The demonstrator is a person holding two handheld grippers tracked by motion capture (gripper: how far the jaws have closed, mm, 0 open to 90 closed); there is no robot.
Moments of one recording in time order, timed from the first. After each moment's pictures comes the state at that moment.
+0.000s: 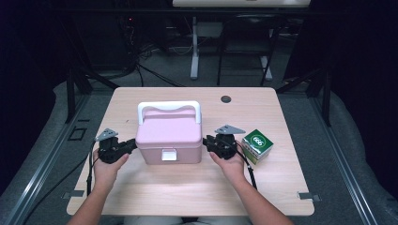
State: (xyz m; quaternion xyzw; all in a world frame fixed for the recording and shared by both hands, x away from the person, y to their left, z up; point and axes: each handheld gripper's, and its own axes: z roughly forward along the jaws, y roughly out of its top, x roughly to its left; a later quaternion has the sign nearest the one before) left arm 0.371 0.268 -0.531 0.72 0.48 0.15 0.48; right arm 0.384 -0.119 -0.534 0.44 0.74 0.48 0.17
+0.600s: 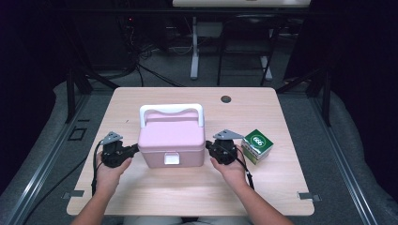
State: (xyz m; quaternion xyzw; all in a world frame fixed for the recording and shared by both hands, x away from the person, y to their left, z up) left arm 0.354 0.251 -0.525 0.73 0.48 0.15 0.46; right arm 0.360 -0.117 -0.527 0.44 0.75 0.45 0.19
